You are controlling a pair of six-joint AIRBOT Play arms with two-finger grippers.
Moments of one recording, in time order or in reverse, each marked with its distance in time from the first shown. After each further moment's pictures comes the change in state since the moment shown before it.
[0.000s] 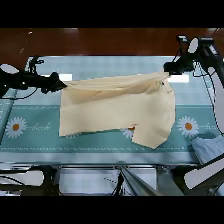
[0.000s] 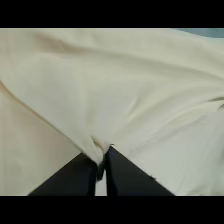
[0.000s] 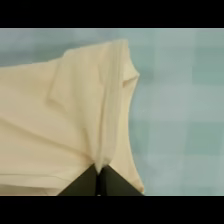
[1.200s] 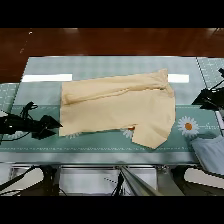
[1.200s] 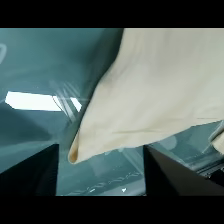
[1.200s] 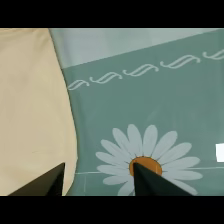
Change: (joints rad) left arm 0.302 0.334 -0.650 0.131 -0.173 0.080; right arm -0.506 0.420 -0.571 0.335 0.187 -0.253
